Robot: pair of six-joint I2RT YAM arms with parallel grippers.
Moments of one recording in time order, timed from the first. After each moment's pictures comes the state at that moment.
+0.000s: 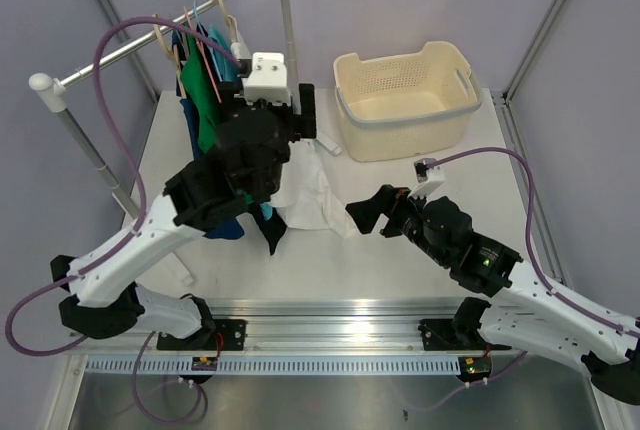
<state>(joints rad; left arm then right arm) -1.09 1.30 1.74 -0.43 -0.98 -0.05 0.95 0.78 0.75 -0.20 0.30 0.72</state>
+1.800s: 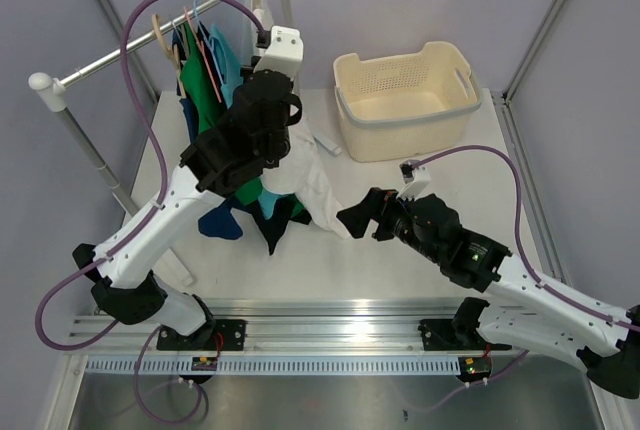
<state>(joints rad) -0.88 1.48 1.89 -0.54 -1.01 0.16 0.95 0.85 0.76 -0.20 0.21 0.76</state>
